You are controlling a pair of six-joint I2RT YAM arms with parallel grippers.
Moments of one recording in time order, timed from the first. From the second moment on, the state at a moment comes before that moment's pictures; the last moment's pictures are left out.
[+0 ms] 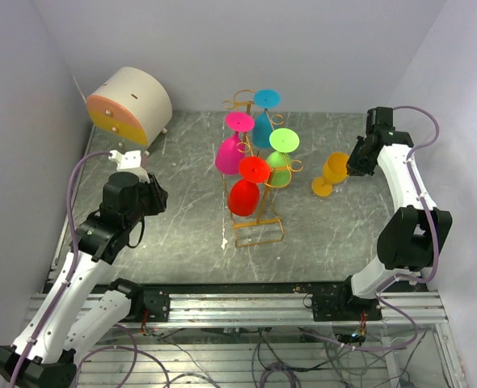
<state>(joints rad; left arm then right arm) -0.38 0.75 0.85 -0.58 -0.14 -0.39 -0.09 1.63 1.50 -0.92 0.07 0.39</state>
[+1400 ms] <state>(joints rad) -0.38 0.70 0.85 -0.60 -0.16 -0.40 0.02 1.45 1.64 -0.64 -0.72 0.52</state>
